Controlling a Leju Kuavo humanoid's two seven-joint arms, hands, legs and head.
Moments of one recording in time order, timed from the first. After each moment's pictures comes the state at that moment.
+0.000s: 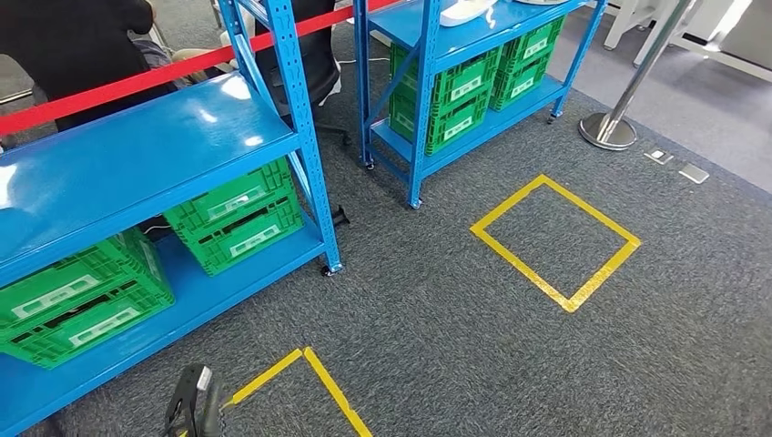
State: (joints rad) left arm -0.01 0.00 0.01 -0.63 0.00 0.01 0.00; right arm 0.34 0.00 0.00 -0.18 0.00 0.00 0.00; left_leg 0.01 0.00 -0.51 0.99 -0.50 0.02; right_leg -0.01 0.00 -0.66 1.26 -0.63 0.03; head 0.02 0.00
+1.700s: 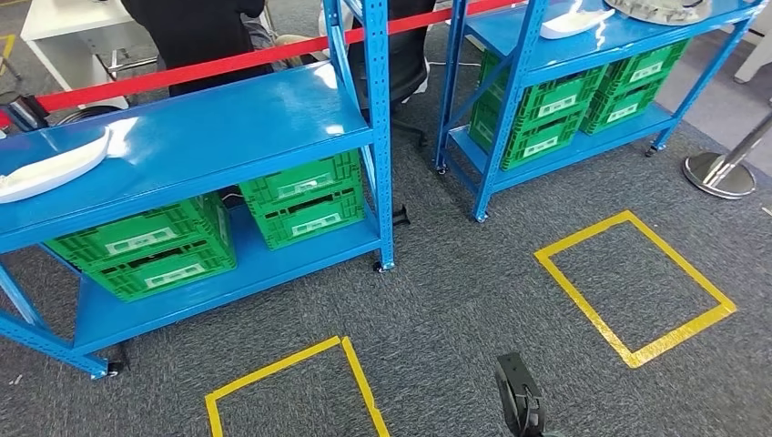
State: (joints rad) left arm 0.28 0.00 0.01 -0.24 0.00 0.01 0.00; right arm 0.04 0.00 0.00 -0.55 0.00 0.00 0.00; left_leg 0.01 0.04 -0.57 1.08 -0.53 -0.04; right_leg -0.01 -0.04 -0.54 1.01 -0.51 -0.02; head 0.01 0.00
